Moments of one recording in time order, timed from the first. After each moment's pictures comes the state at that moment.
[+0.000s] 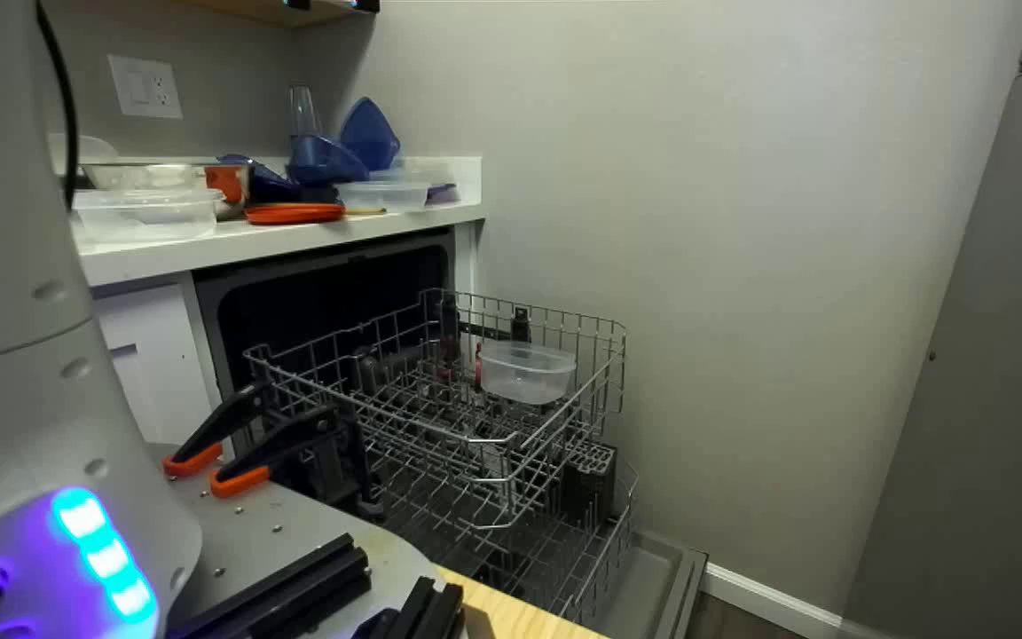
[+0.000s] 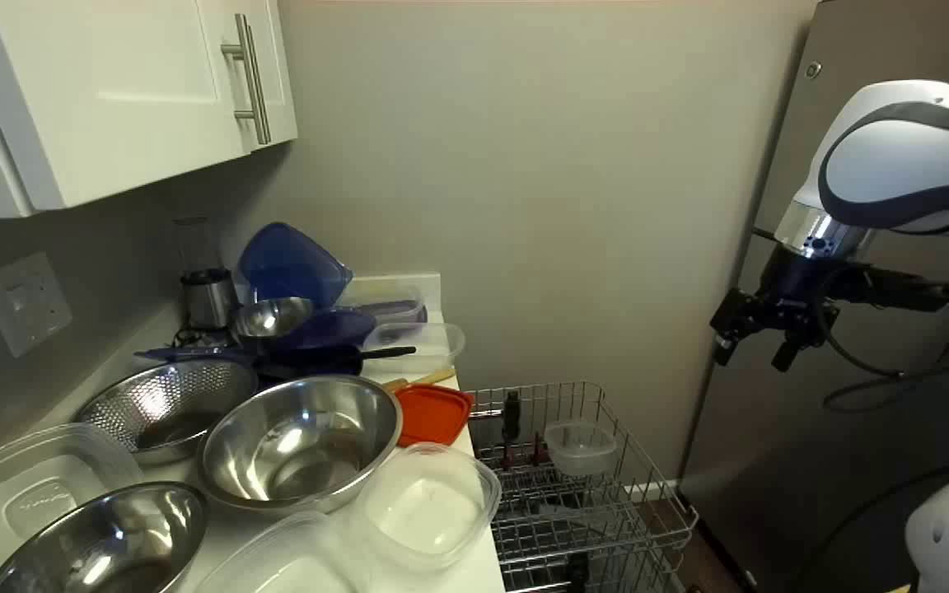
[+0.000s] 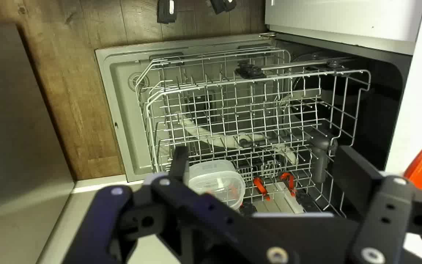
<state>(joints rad) 0.00 -1.03 -0.02 -2.77 0.14 1.83 0.15</state>
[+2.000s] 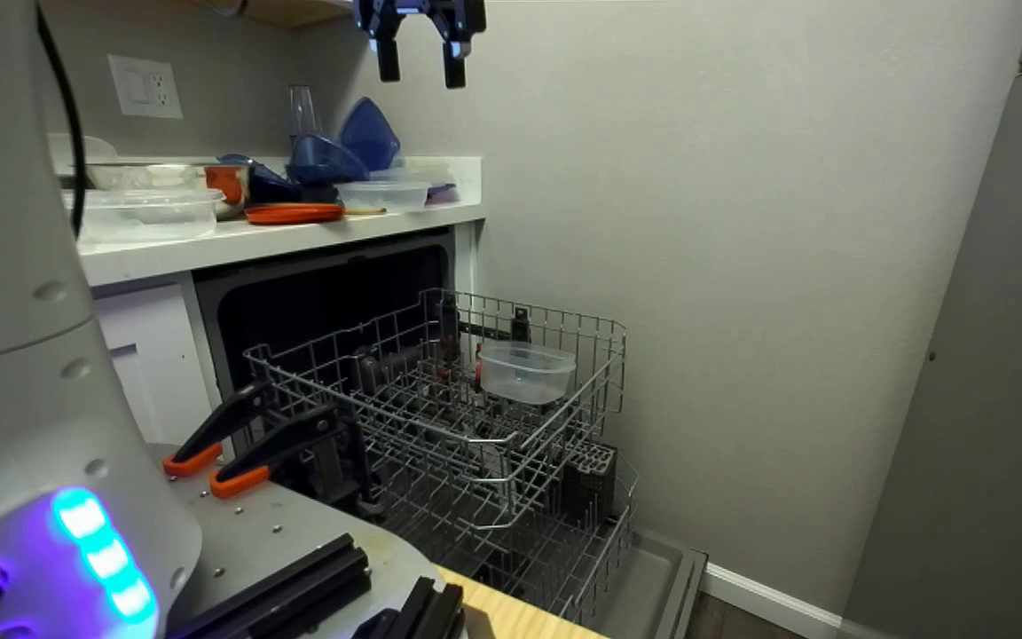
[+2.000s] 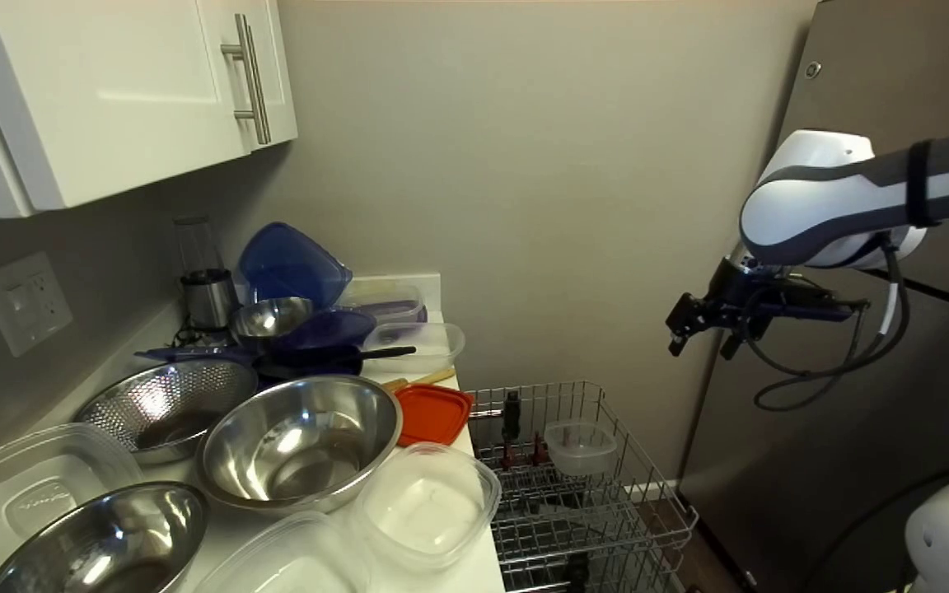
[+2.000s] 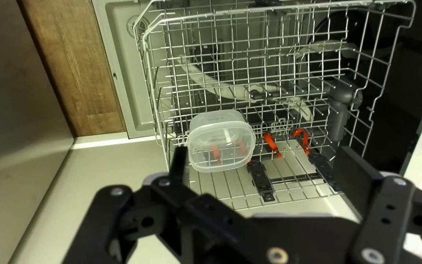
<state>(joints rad) 0.00 -0.71 -0.01 -2.75 0.13 2.25 0.11</state>
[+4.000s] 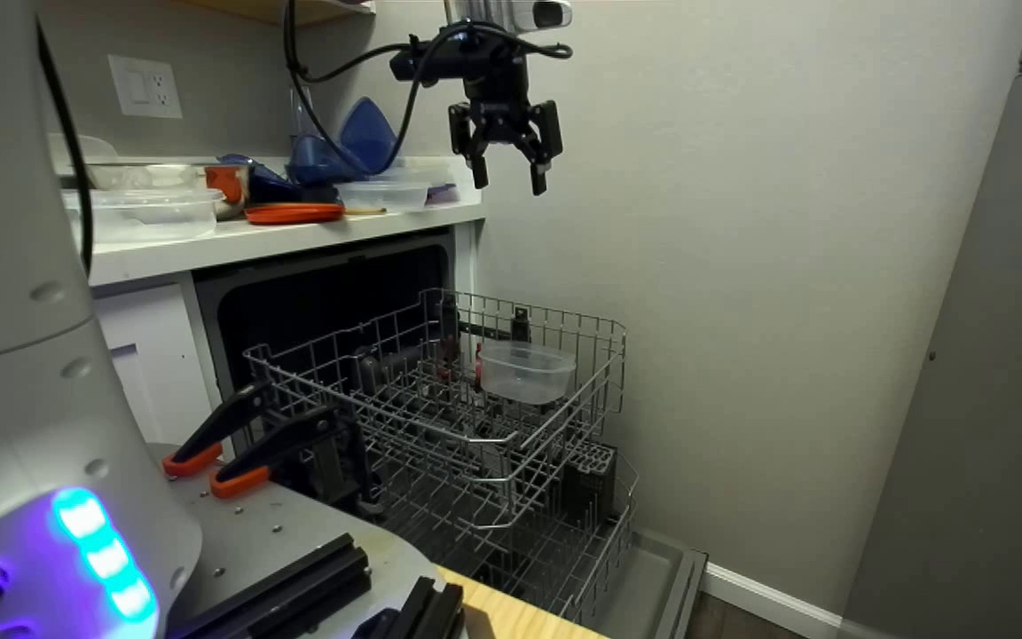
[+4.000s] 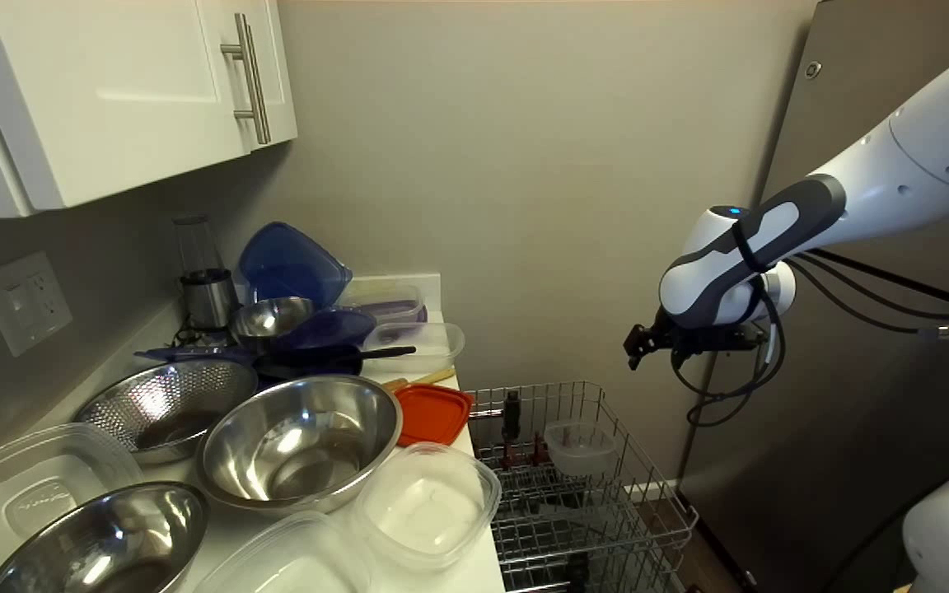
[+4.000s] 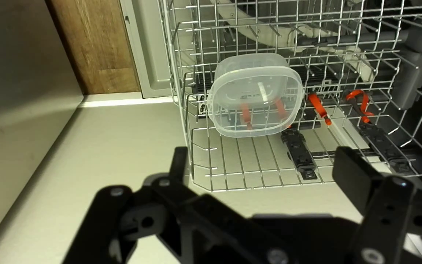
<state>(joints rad) -0.02 -0.13 -0.01 -2.59 0.04 2.76 0.11</state>
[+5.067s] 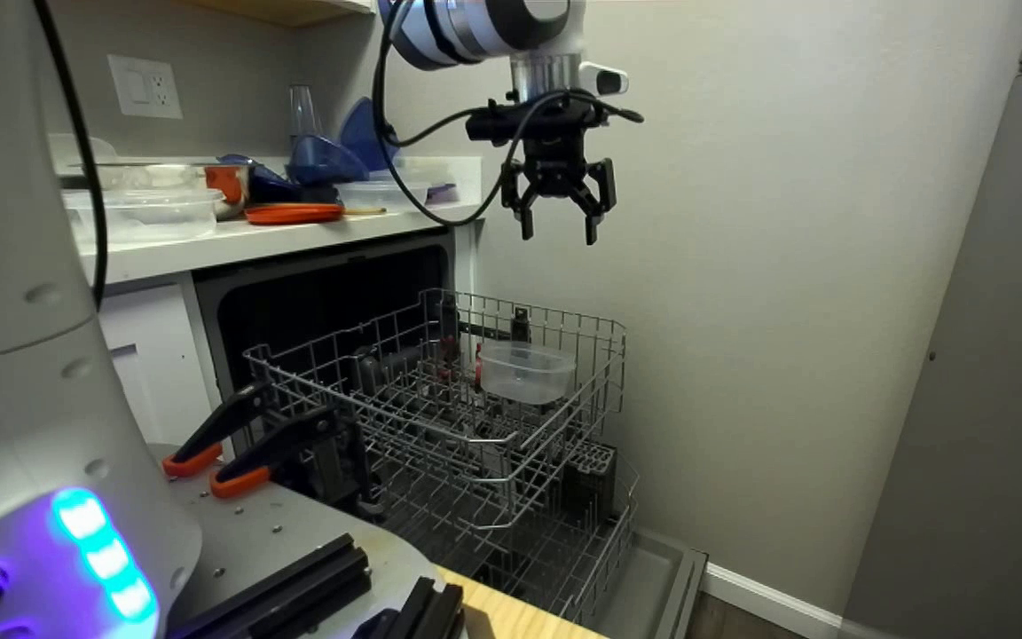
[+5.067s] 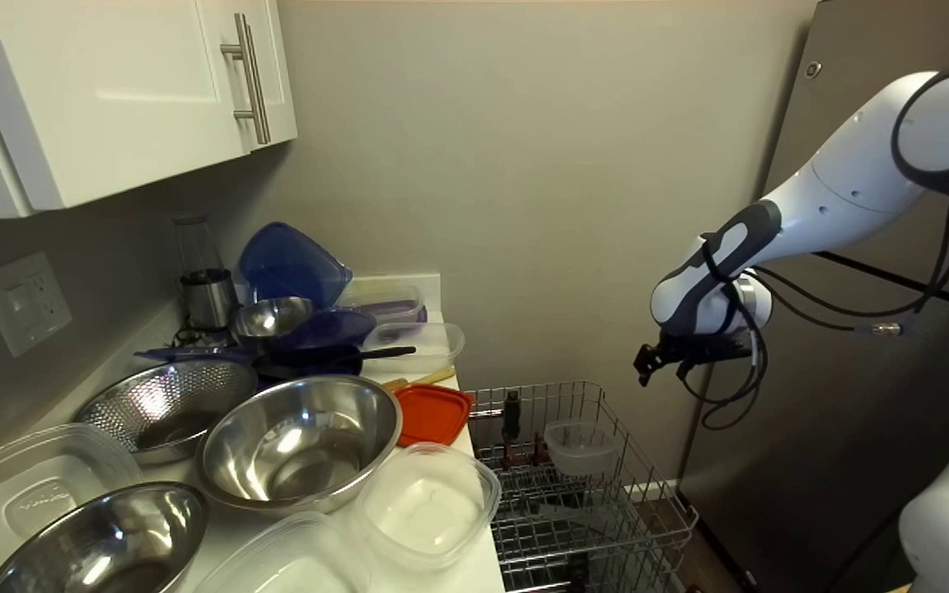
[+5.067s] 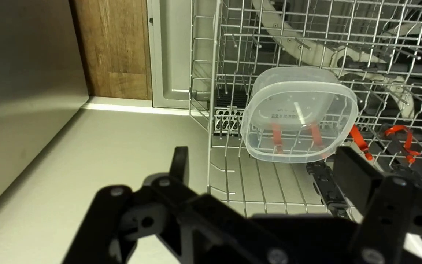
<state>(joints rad) -0.06 0.15 -0.07 -2.42 0.07 2.78 -0.15</state>
